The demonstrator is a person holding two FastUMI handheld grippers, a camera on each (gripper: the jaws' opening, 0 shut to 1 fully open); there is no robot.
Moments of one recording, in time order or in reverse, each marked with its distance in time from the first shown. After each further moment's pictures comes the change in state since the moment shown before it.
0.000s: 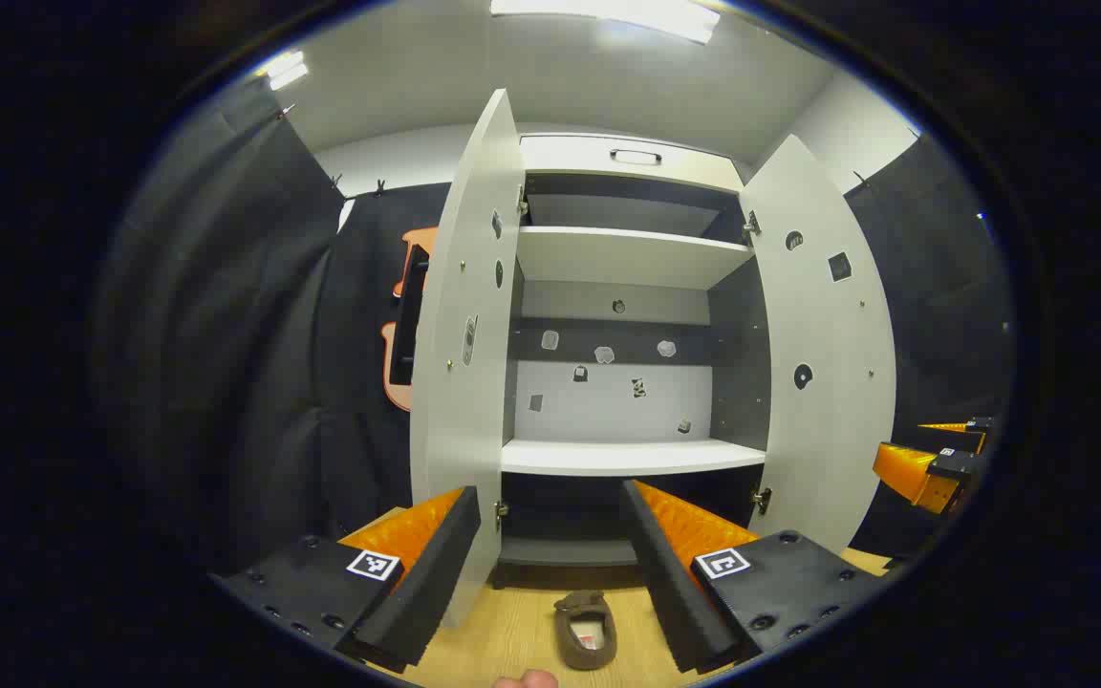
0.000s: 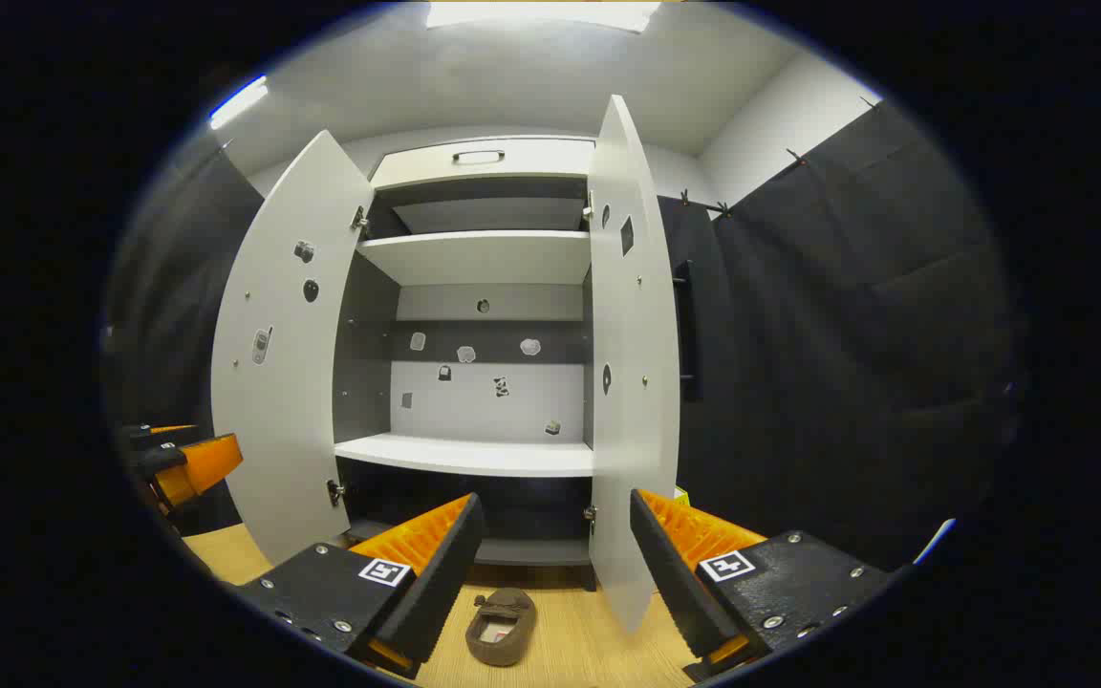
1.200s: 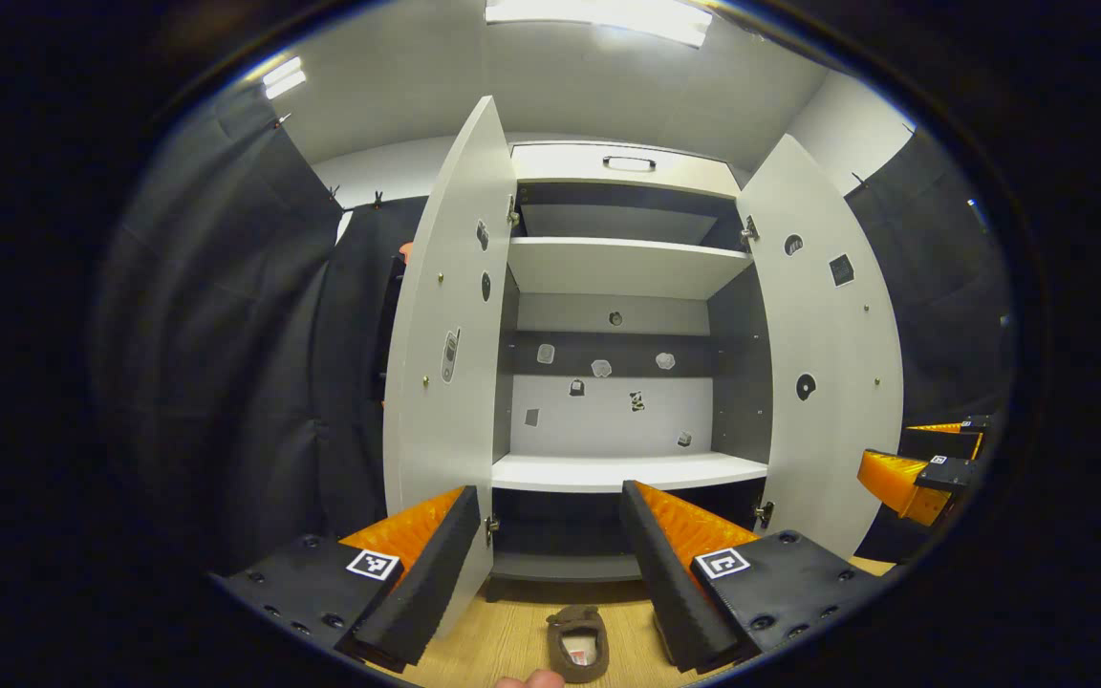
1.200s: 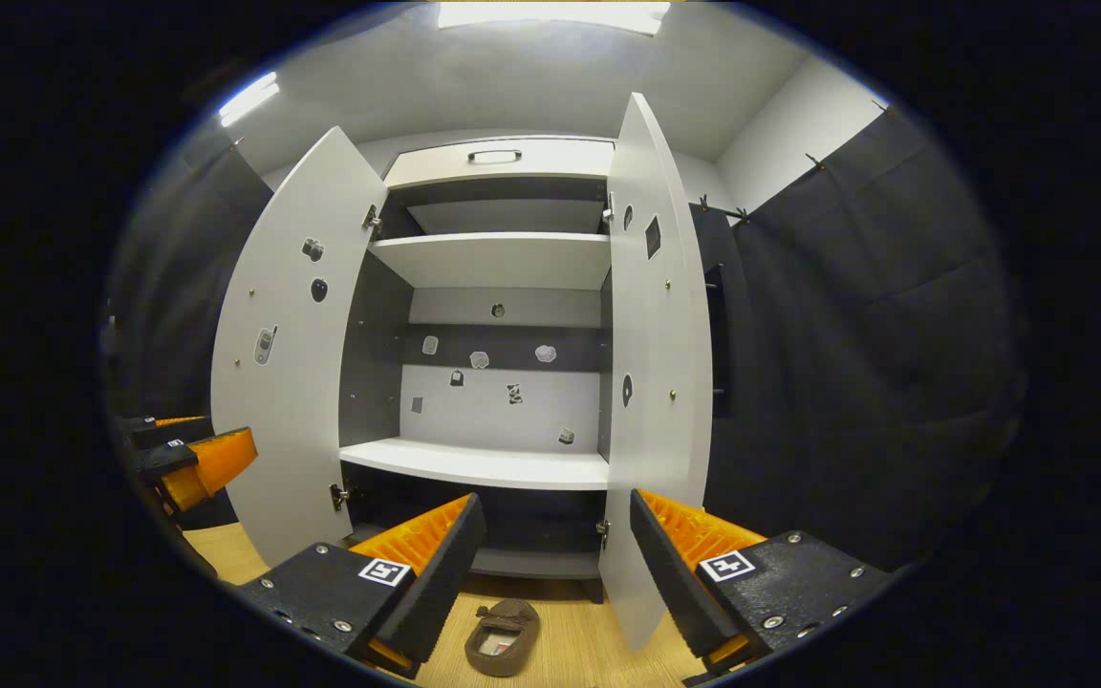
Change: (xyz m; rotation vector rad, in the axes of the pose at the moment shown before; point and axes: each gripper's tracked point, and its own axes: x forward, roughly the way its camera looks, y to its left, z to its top) left arm 0.019 -0.012 0.009 0.034 -0.053 0.010; right arm 0.028 0.007 0.003 -0.016 -0.020 0.031
